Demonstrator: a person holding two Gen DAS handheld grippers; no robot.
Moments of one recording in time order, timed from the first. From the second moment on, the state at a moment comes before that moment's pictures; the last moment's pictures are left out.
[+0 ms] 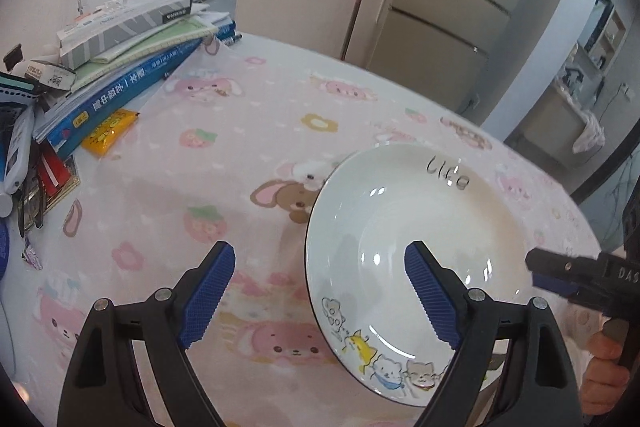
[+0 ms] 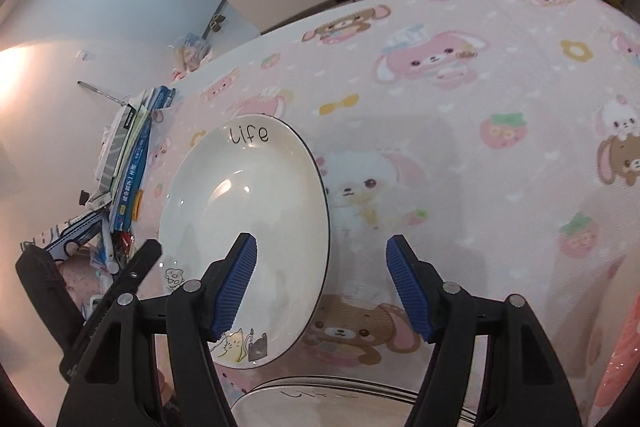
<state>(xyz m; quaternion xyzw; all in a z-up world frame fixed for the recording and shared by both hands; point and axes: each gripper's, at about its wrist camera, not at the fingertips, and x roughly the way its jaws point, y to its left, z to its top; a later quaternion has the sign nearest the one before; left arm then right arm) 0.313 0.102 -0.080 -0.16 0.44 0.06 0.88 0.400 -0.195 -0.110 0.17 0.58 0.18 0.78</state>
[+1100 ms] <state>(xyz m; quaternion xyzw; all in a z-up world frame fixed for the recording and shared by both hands) 0.319 0.119 -0.104 -0.25 0.47 0.00 0.85 0.409 -0.198 -0.146 0.23 0.61 0.23 0.72</state>
